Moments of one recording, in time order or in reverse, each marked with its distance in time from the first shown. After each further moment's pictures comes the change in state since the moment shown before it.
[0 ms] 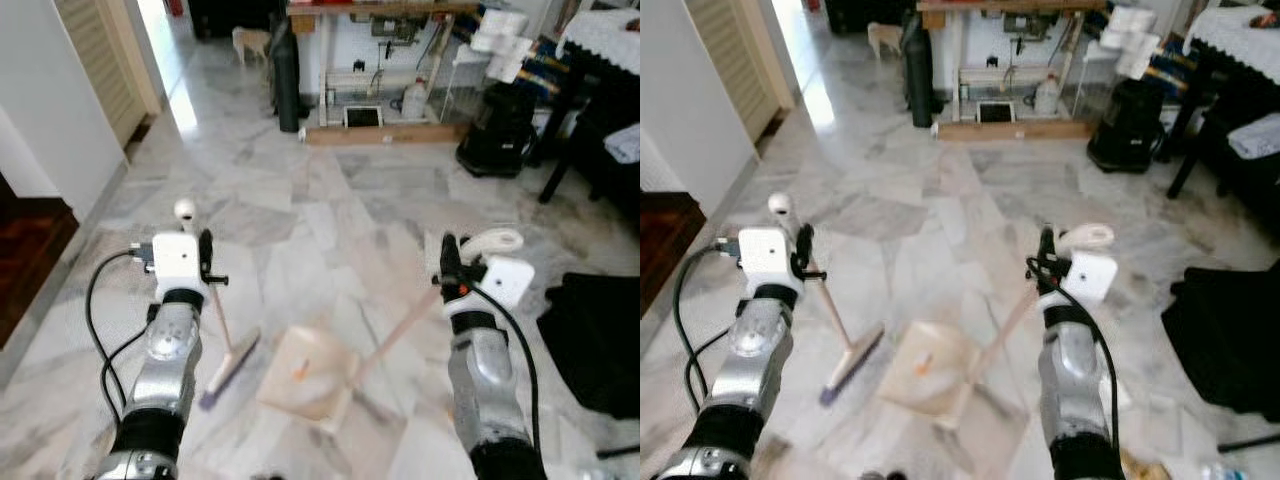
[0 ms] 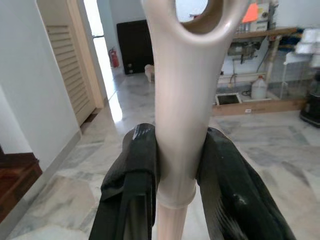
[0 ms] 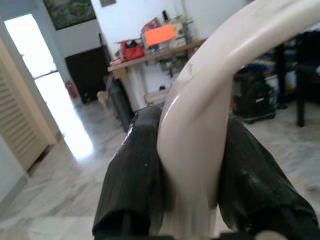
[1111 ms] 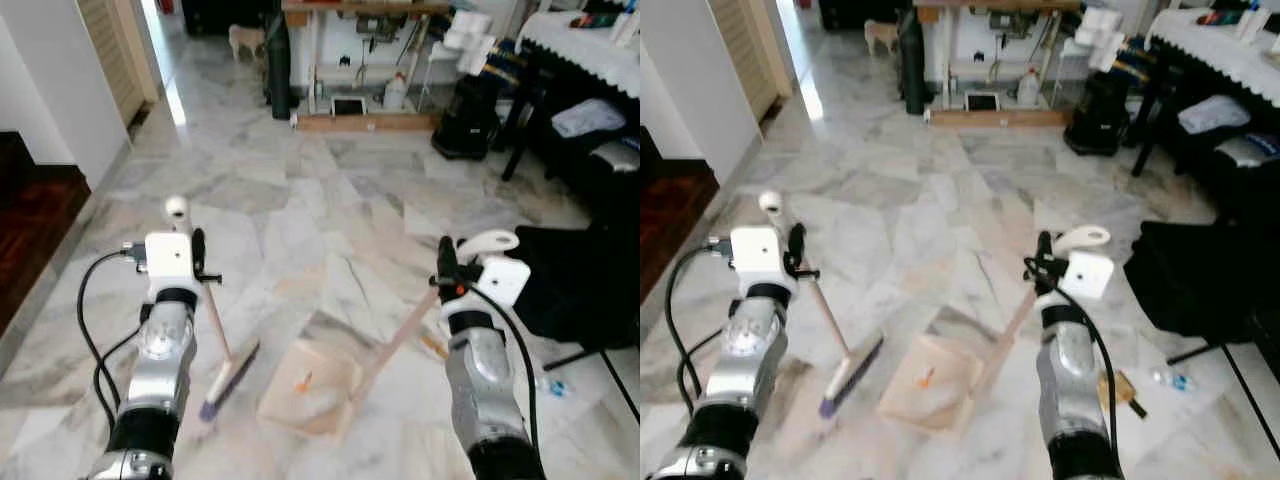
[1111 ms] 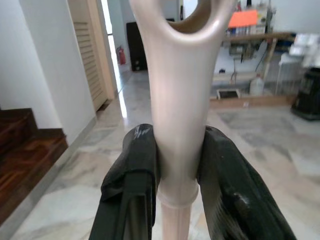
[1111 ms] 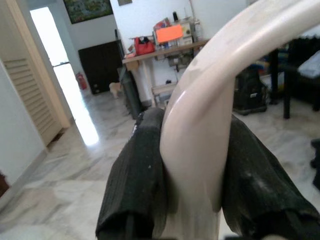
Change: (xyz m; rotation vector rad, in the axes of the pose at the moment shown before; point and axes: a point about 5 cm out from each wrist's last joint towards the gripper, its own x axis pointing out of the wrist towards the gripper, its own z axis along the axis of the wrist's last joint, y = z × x) left arm 0.000 0.009 0.000 0.004 0.000 0.028; right arm 0.005 0.011 0.002 -0.013 0.006 0.033
